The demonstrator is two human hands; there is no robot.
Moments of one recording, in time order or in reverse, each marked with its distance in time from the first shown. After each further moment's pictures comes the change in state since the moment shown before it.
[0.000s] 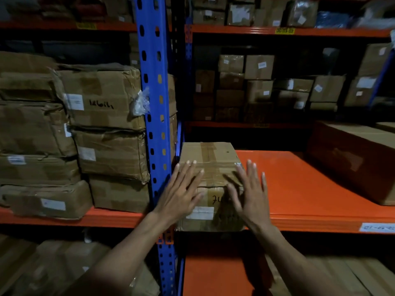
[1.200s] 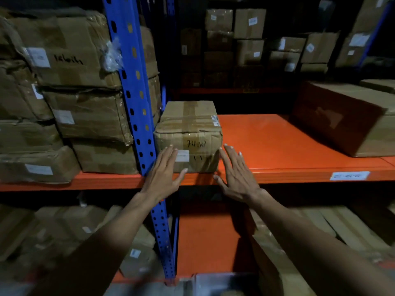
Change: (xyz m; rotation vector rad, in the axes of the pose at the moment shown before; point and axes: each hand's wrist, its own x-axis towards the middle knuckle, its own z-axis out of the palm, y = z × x) left_hand -0.051 0.044 0.000 -0.238 -0.229 -0.369; right_hand -0.050 0.019 -0.029 -0.269 -0.578 -0.078
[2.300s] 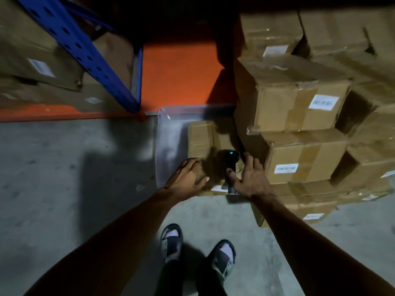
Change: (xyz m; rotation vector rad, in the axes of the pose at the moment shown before) left_hand -0.492 0.231 0.426 -0.311 -0.948 -0.355; right_hand -0.514 0.121 0.399 0.505 -0.718 0.737
